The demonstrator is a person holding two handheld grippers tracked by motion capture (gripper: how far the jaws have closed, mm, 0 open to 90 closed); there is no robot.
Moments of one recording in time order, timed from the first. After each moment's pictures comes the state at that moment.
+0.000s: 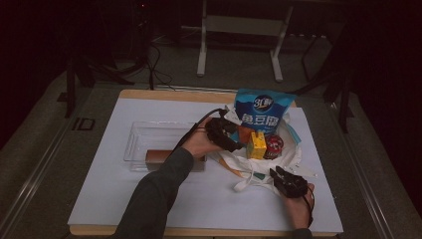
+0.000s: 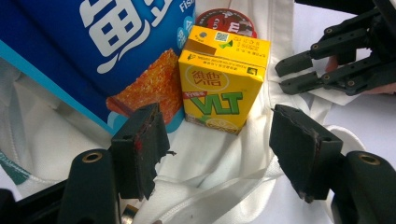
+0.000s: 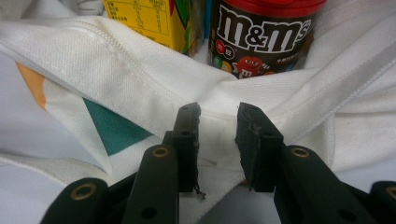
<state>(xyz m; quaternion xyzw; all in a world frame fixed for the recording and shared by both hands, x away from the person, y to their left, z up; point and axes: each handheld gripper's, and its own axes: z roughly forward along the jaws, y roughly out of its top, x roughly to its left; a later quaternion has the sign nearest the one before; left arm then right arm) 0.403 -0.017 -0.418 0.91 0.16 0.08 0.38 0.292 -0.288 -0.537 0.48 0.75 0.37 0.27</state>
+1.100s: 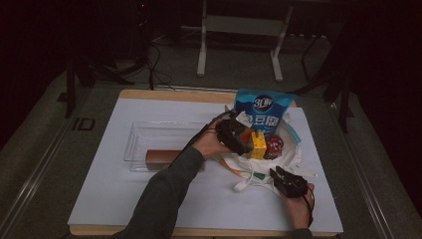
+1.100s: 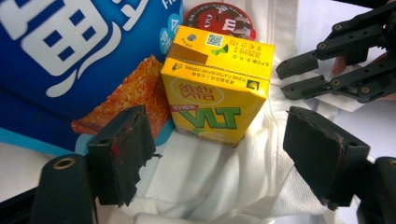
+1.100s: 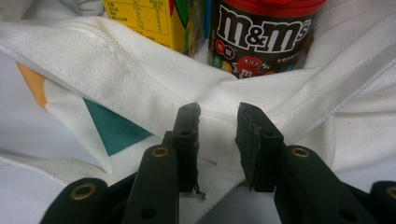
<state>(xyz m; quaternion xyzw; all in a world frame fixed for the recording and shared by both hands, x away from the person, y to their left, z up) 0.412 -0.046 -0.432 0.92 0.15 0.06 0.36 0.292 -0.289 -0.537 0.48 0.75 0.37 0.26</state>
